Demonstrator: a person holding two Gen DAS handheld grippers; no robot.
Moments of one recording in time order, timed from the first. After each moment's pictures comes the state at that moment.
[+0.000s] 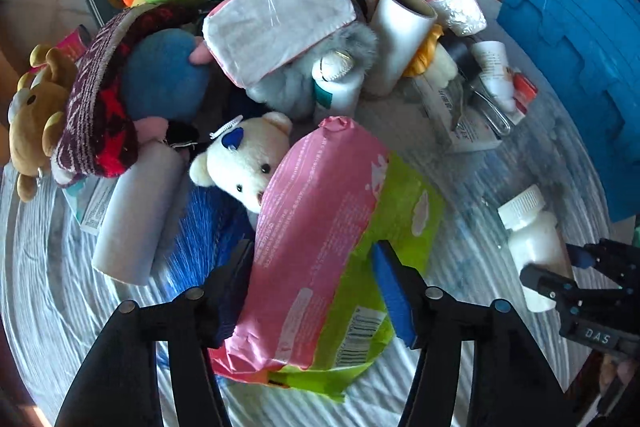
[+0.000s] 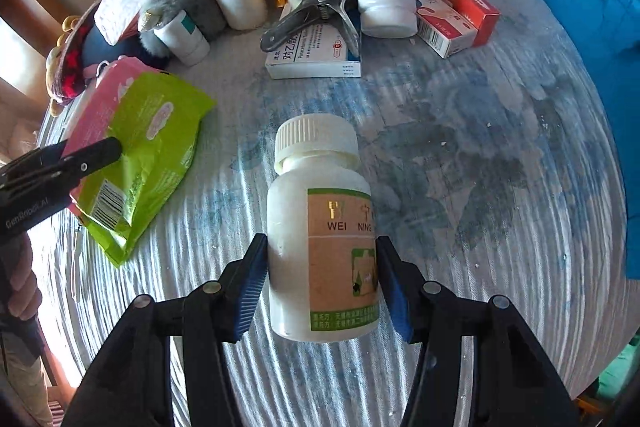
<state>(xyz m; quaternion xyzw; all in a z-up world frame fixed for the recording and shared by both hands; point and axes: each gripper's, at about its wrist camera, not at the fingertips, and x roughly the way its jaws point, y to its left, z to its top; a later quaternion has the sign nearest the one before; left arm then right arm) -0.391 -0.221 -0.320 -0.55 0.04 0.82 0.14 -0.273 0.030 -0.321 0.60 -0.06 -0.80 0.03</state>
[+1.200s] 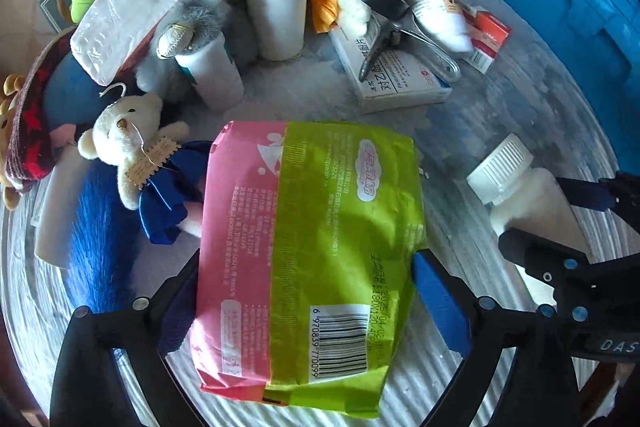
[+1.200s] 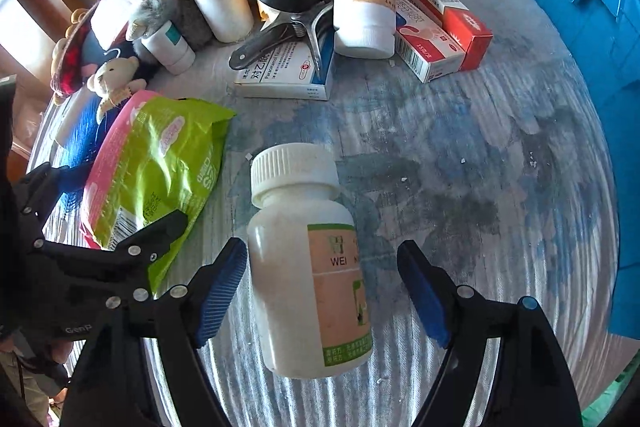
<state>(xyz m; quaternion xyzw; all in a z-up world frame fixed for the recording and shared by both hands) -0.356 -0.126 -0.344 -0.56 0.12 0.81 0.13 -0.248 0.038 -0.305 0.58 -0.03 -0.81 0.06</state>
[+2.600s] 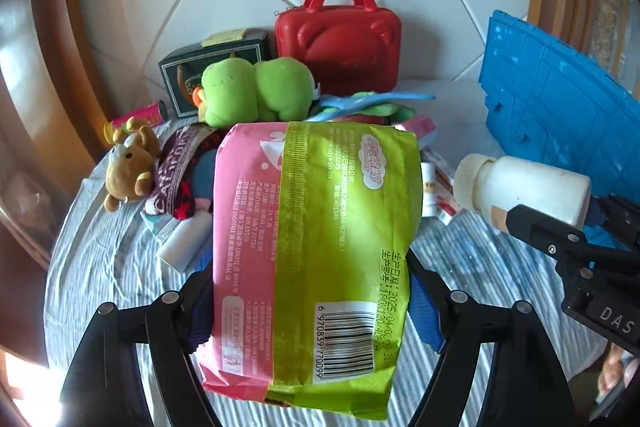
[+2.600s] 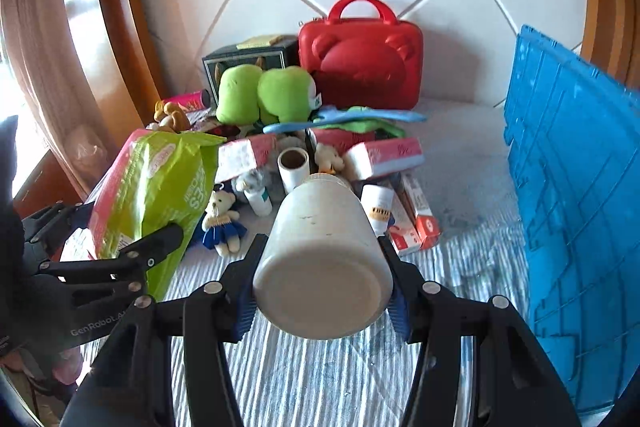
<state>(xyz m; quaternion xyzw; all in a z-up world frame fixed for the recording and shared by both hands) -0.247 -0.117 -0.150 -0.38 0.03 0.92 0.03 -0.237 0.058 -0.126 0.36 0.02 -0.92 0.13</state>
